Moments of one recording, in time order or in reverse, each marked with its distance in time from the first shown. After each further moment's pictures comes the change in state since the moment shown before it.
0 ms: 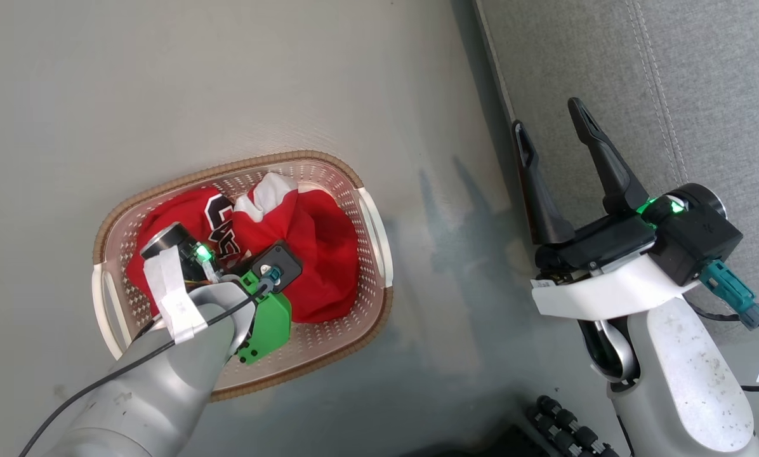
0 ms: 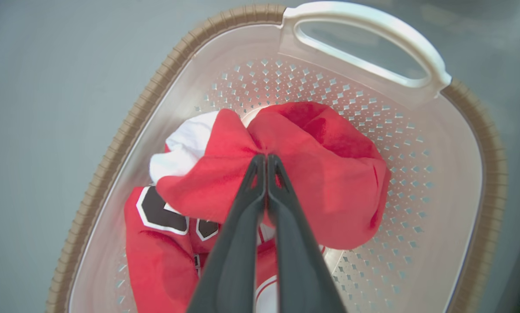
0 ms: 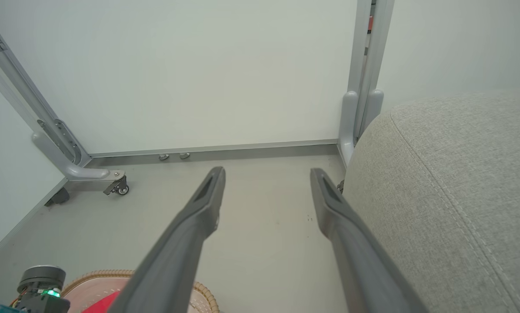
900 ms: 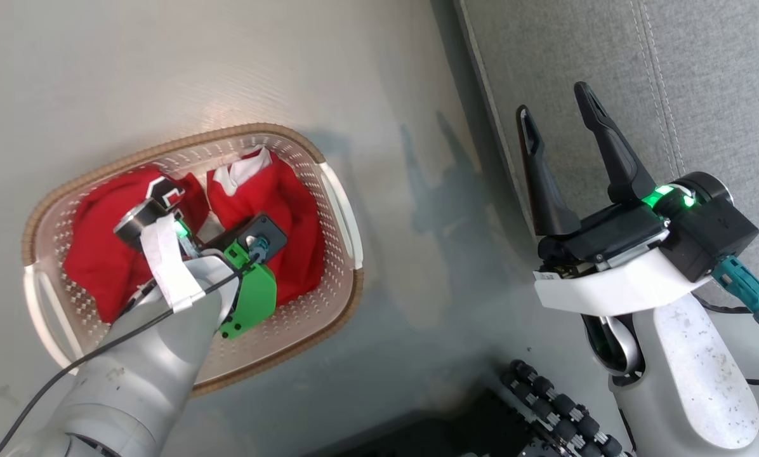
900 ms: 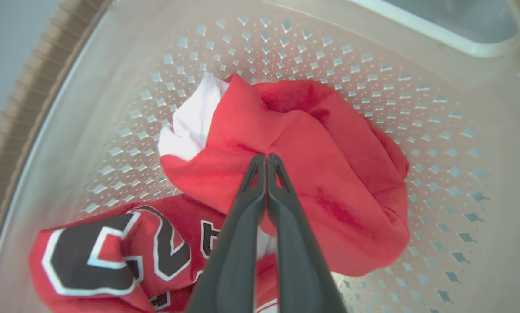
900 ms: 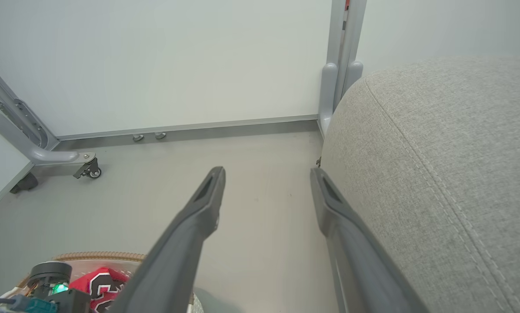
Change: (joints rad) left arm -0.083 -0.017 0.035 0.104 0.052 0.041 0.067; right arm -0.014 0.000 0.001 -0.037 0.016 0.000 0.000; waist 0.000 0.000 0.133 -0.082
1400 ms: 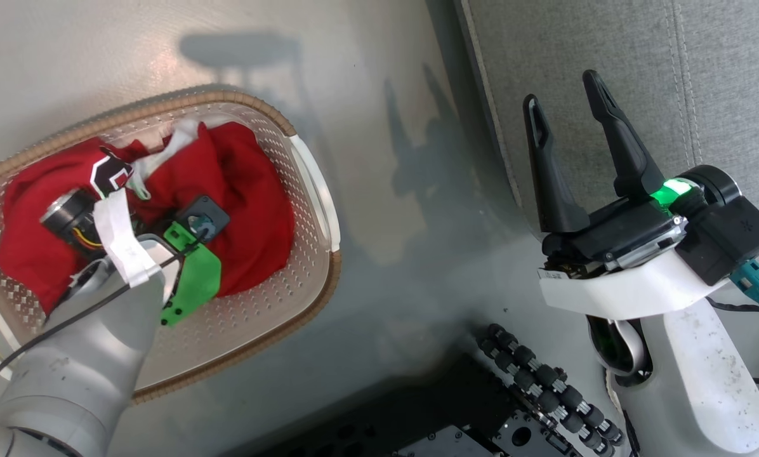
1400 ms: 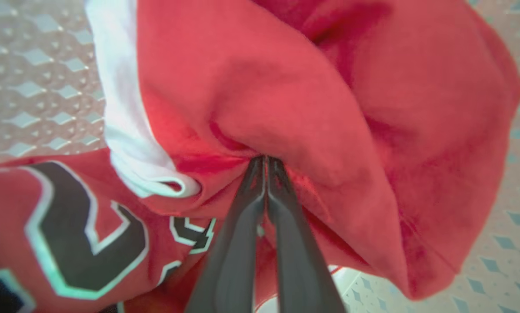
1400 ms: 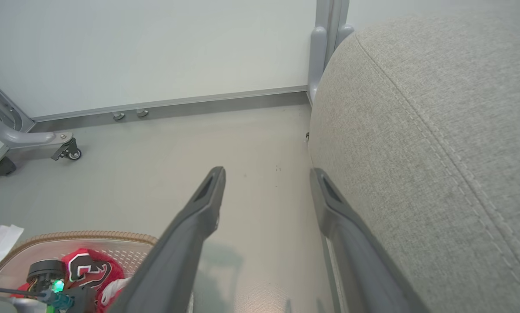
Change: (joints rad) left arm -0.035 0.108 0.020 0.000 0.036 0.020 0.136; right arm 0.002 0.000 0.002 -0.056 0.031 0.000 0.000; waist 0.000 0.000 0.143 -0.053
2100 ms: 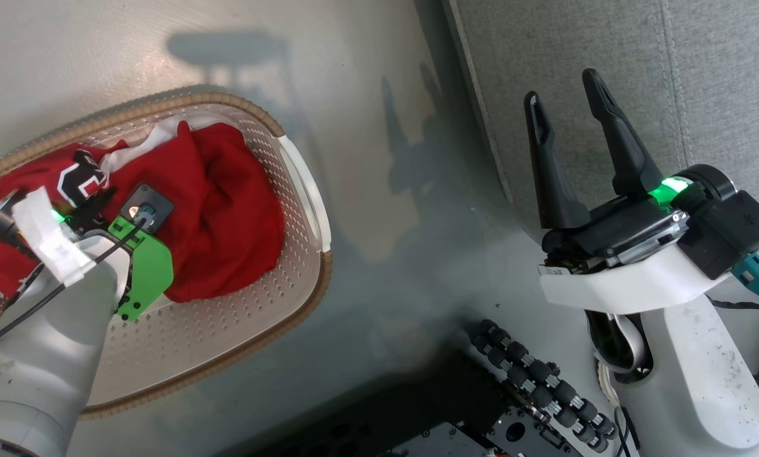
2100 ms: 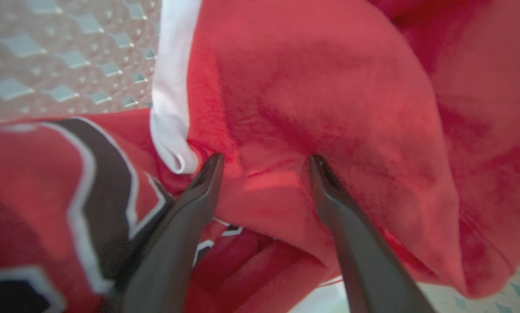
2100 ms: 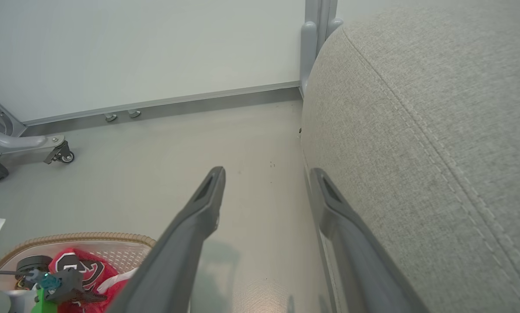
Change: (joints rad) left arm 0.007 0.079 0.096 -0.009 -0.040 -0.043 -0.059; right arm -0.009 0.000 0.000 0.019 0.034 0.000 0.000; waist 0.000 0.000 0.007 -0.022
